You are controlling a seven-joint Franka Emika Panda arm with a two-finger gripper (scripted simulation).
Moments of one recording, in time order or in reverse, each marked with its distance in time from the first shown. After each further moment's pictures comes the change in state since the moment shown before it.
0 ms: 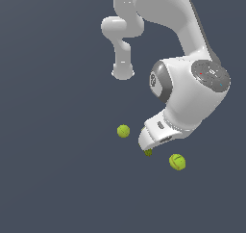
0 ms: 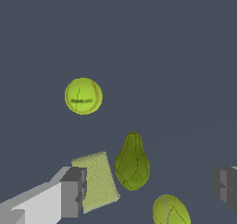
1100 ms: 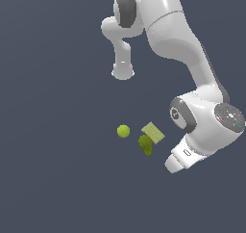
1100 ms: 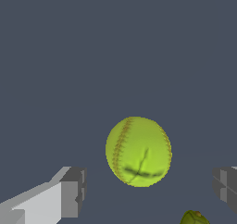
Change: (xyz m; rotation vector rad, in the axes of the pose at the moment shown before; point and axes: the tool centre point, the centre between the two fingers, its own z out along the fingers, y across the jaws) arm 0.061 -0.081 0.093 0.025 0.021 -0.198
